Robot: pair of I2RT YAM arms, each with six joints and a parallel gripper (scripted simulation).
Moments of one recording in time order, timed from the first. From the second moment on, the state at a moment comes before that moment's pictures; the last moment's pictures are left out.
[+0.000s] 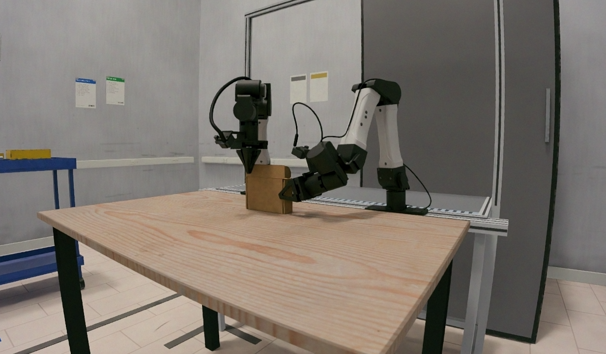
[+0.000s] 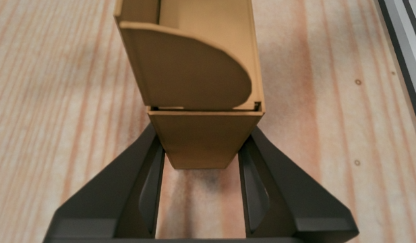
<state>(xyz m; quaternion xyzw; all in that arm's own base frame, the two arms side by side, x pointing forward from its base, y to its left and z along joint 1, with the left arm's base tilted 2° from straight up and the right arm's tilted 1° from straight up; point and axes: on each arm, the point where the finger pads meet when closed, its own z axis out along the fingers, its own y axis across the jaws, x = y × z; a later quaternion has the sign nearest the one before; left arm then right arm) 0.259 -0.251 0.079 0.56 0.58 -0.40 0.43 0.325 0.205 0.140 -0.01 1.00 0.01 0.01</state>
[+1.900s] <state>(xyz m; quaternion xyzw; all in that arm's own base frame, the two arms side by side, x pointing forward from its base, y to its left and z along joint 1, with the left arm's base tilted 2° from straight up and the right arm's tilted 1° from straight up) 0.259 -0.251 0.079 0.56 0.58 -0.40 0.43 0.301 0.201 0.141 0.00 1.00 0.01 0.01</state>
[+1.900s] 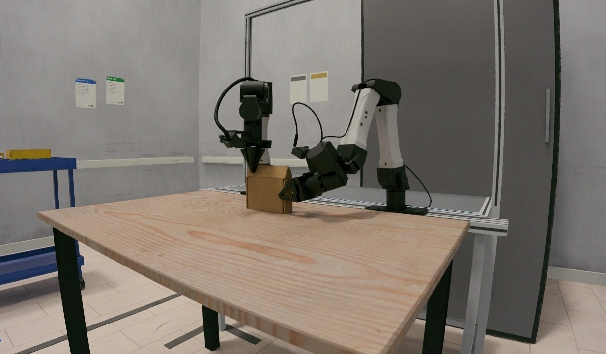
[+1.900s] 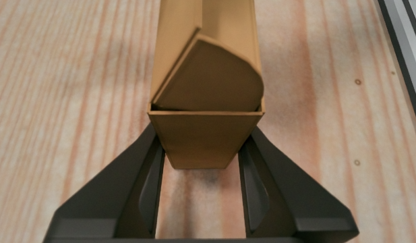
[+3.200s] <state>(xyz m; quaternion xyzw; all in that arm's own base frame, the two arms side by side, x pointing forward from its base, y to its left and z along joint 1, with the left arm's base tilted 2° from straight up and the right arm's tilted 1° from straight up) 0.259 -0.251 0.079 0.56 0.58 -0.40 0.43 0.291 0.201 0.140 0.00 1.00 0.01 0.01</state>
